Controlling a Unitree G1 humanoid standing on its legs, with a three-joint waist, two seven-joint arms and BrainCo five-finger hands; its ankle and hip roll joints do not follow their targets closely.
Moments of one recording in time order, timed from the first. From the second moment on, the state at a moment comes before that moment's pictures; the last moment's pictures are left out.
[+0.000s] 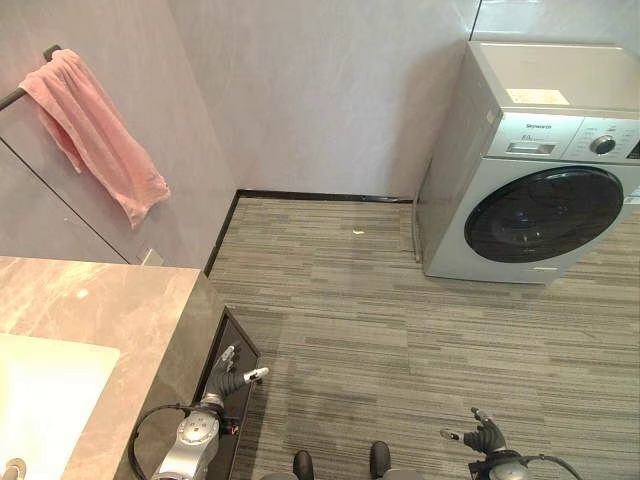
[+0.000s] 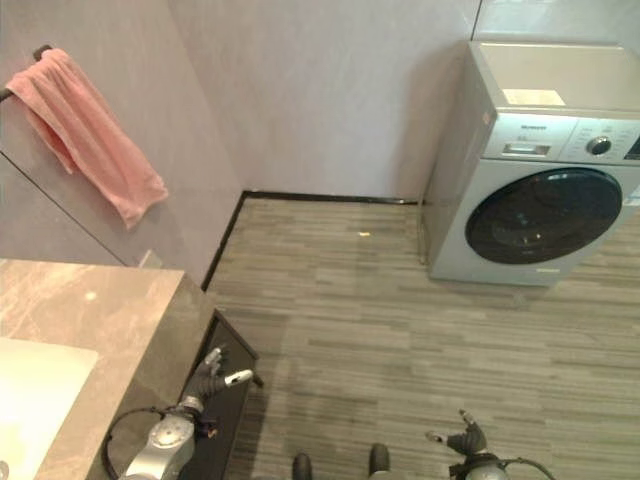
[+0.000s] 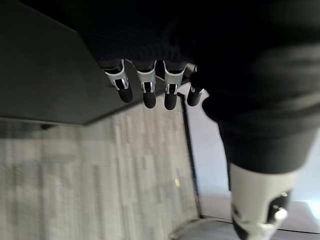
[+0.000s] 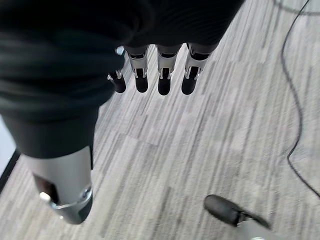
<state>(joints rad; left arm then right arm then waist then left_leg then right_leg) 0.03 0.30 -0.22 0.69 -0.22 -0.17 0.09 0.06 -0.36 0.15 0.95 0.06 -0.10 -0.17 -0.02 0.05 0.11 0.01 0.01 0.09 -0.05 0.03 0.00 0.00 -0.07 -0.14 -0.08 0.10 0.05</state>
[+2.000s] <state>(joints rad) -0.11 0.34 -0.25 0.96 -0.02 -0.15 0.21 0.11 -0.35 0.22 0.83 0.10 -0.15 -0.08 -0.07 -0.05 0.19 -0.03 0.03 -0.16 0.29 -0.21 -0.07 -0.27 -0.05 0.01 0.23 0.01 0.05</state>
